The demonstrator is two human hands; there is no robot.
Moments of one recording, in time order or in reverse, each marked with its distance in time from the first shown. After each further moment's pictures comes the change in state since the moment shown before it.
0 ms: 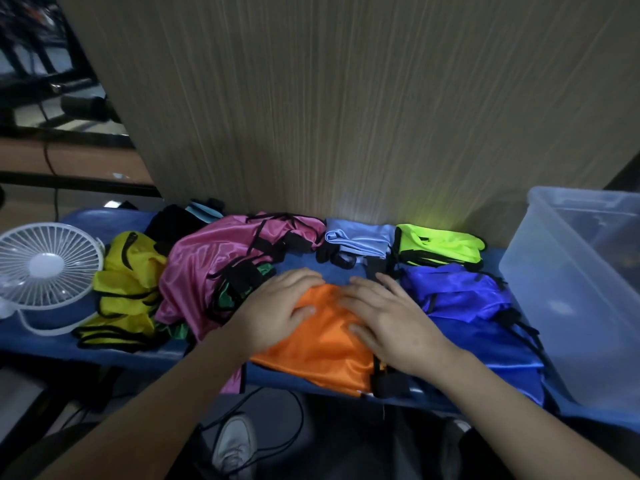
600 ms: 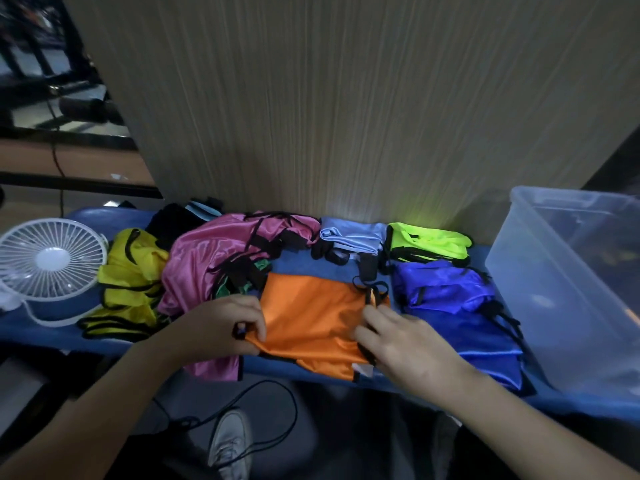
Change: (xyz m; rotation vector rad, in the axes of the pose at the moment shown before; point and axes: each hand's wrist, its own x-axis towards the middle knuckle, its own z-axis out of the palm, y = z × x) left_hand -0.068 -0.029 -0.041 -0.197 -0.191 0.098; right_hand -0.047 -0.027 -0.025 -0.216 0.019 -0.112
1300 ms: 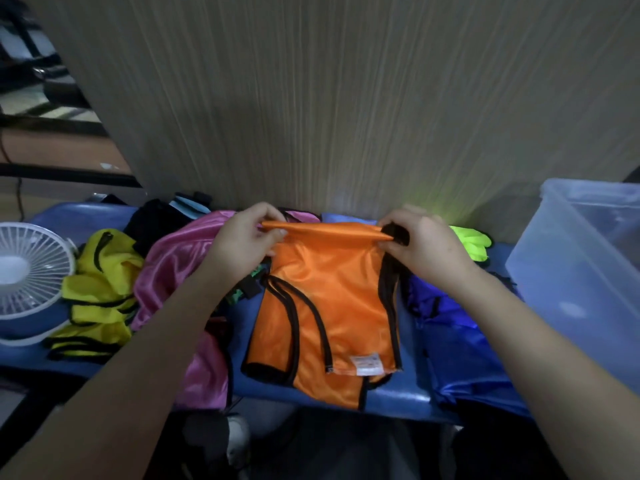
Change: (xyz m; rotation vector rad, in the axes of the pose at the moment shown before) left_hand 0.121 0.001 -0.039 -0.436 0.566 -0.381; right_hand 0.093 0.121 0.001 0.404 0.169 0.465
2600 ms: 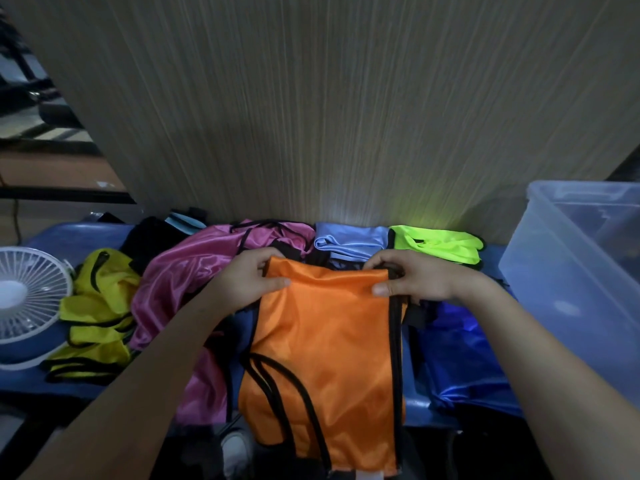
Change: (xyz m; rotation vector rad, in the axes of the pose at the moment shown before) left_hand -0.007 -0.021 0.005 0.108 -0.296 -0.064; right_hand -0.012 0.021 0.002 0.528 -0.595 0.223
